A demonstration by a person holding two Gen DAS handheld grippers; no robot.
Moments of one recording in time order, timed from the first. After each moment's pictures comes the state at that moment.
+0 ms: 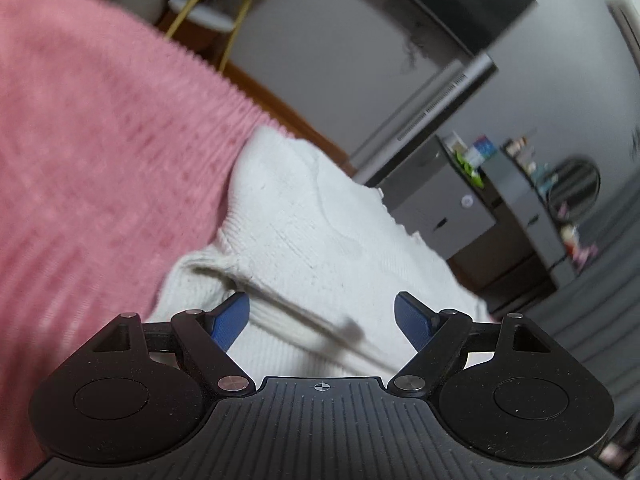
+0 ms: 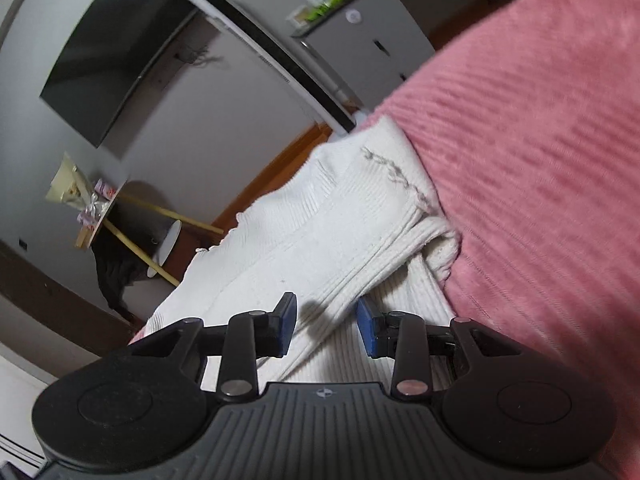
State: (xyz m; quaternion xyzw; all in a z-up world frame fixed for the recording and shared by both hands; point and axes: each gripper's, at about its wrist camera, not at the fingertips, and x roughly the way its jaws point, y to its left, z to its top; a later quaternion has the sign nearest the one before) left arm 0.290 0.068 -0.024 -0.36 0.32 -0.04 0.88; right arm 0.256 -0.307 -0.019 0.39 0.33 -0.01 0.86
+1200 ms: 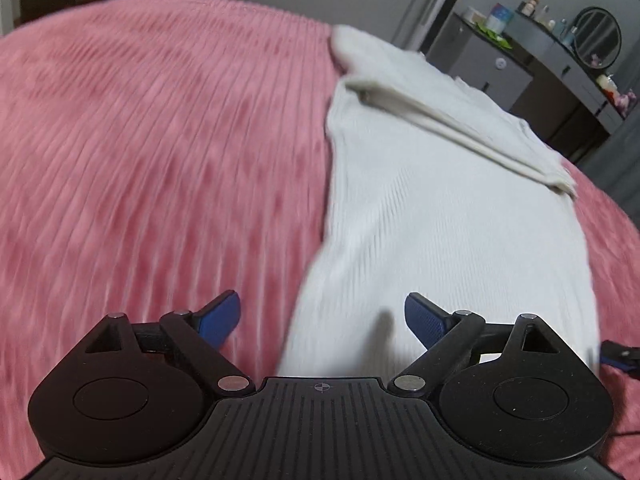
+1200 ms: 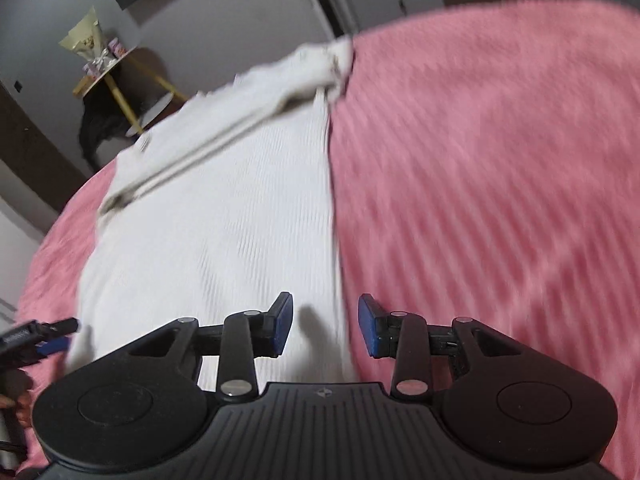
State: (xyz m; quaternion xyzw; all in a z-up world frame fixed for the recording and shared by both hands) left arm 0.101 0.098 0.000 -0.17 0.47 -0.03 0.87; right arm 0.062 -0.319 0.000 0.22 0.45 0.04 0.87
